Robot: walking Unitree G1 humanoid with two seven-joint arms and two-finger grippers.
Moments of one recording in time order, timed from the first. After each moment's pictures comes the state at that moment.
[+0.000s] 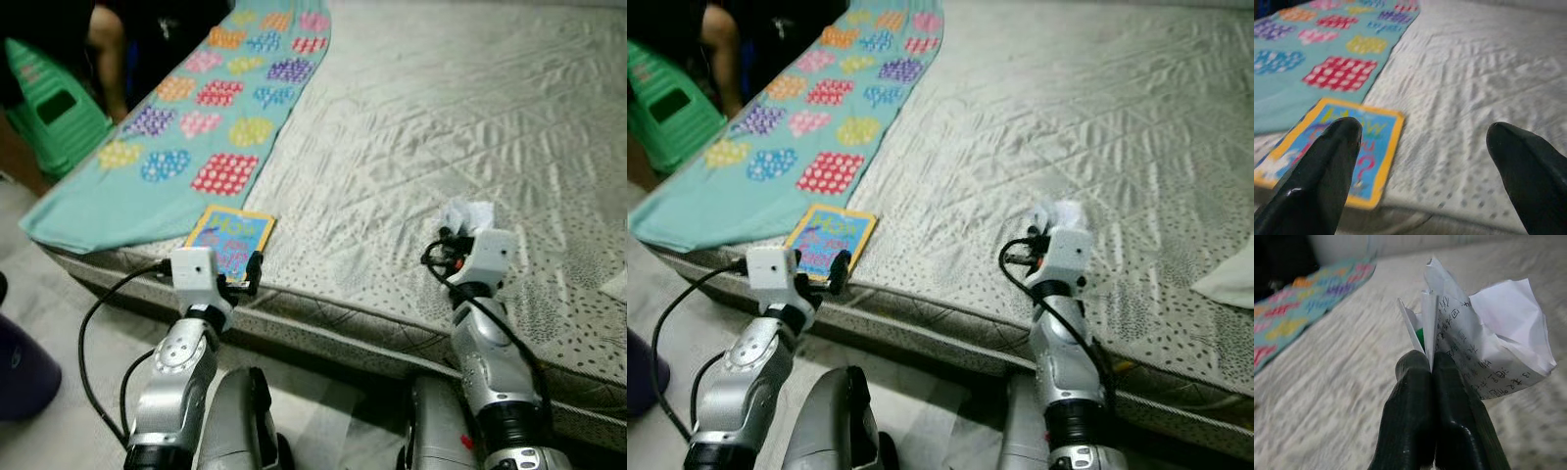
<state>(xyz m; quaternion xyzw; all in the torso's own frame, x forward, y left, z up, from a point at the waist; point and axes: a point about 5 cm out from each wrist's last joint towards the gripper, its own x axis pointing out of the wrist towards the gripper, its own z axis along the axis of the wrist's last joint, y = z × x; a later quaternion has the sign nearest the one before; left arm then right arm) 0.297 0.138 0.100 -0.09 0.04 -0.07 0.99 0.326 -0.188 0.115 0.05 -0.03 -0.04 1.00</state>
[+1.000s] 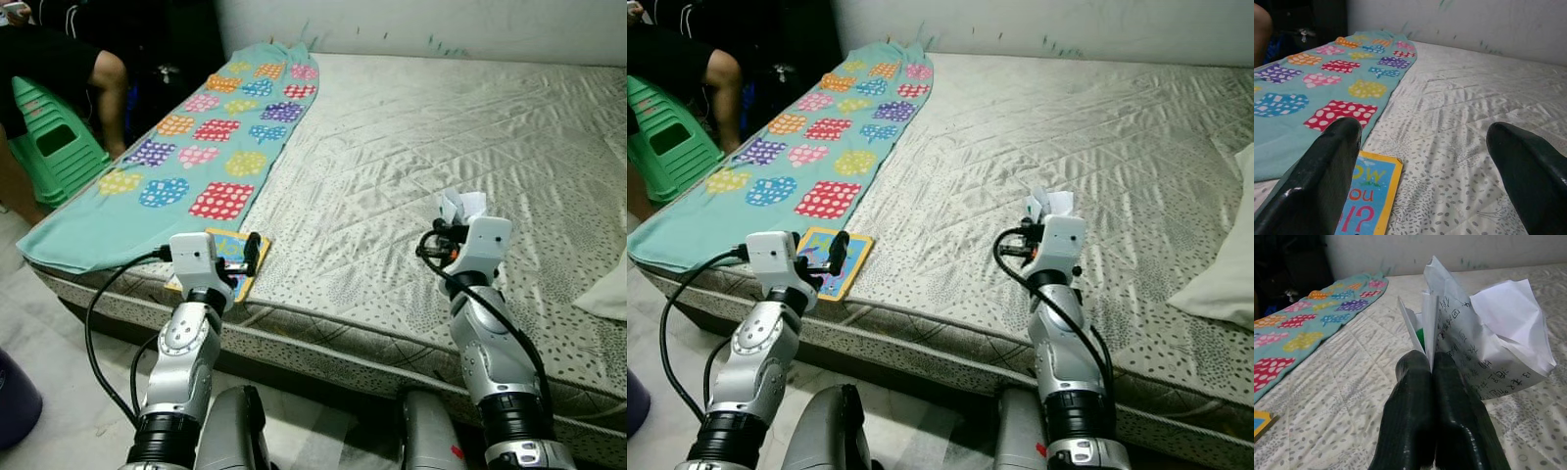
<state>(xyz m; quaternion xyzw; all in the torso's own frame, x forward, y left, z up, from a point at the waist) 0.313 0.146 0.103 -0.09 -0.01 -0.05 0.99 0.332 -0.175 0.119 0.04 -0.01 -0.01 1.00</state>
